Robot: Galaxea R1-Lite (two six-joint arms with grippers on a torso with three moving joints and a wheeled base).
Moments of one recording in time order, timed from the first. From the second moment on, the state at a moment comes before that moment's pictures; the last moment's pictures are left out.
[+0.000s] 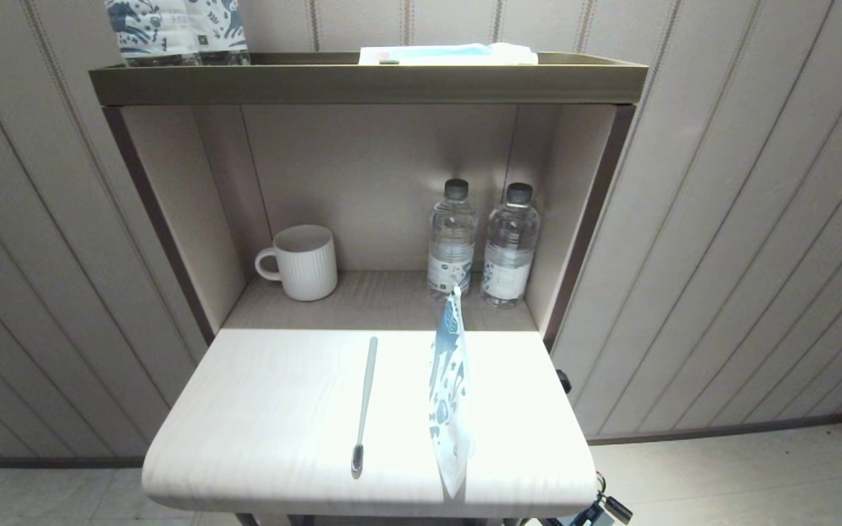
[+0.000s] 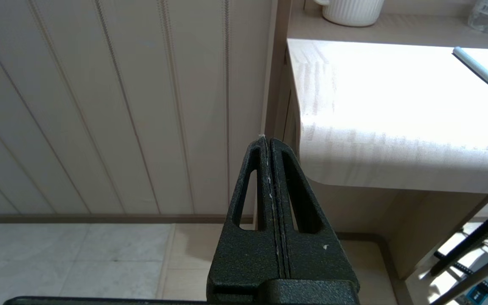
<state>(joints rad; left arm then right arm) 0.00 0.00 0.00 0.00 0.00 -0.02 0.00 0.00 -0.04 0.04 -0.02 0.02</state>
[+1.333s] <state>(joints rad) 0.01 0.15 -0.35 0.13 0.00 0.03 0.19 1.15 -1.27 0.68 -0.01 0.32</state>
